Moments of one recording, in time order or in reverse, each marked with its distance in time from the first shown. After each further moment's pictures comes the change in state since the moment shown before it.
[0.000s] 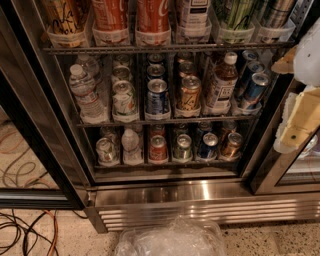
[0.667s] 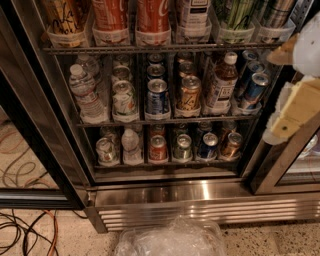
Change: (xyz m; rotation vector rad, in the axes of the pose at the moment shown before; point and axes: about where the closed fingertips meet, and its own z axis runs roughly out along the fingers) arm -0.024 -0.001 -0.013 0.026 -0.114 0.017
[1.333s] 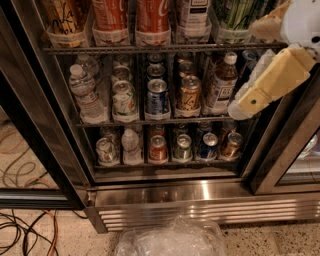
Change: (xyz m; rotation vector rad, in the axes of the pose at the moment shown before) arm -0.075 0.003 -0.035 0.052 -0.310 0.077
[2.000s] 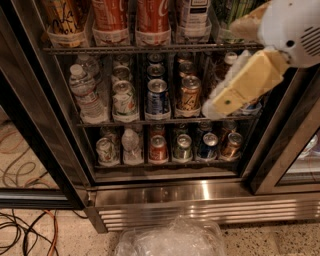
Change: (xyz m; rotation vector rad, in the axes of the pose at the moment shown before) arm -0.026 0.012 0.014 -0.007 -0.091 0.000
